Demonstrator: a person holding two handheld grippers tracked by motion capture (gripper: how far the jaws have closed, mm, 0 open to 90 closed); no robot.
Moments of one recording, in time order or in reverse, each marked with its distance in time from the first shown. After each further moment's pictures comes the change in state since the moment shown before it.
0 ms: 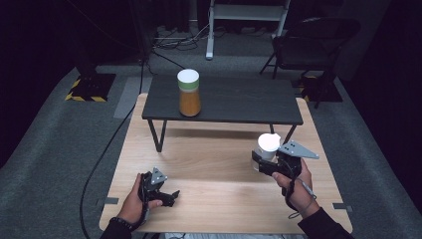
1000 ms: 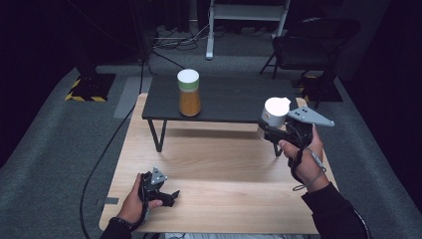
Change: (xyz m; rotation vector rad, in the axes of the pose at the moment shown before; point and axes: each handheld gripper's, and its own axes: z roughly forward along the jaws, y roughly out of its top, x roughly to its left) left arm 0.000 0.000 0.000 0.000 0.000 0.000; right arm 0.008 0.086 -0.012 -0.102 -0.091 -0.035
